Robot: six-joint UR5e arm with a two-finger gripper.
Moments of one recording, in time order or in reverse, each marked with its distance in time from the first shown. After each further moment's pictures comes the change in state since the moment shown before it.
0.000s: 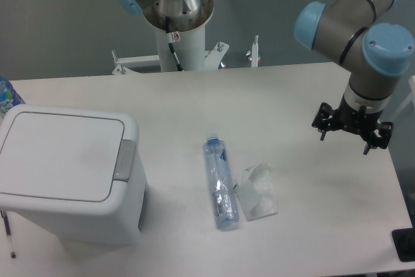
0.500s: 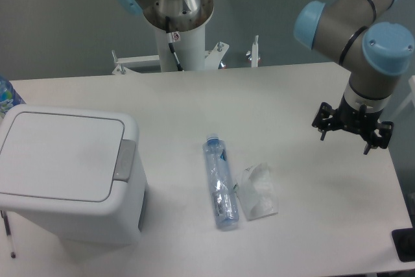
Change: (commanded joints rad) arm -0.002 0.000 0.000 0.000 -0.006 0.002
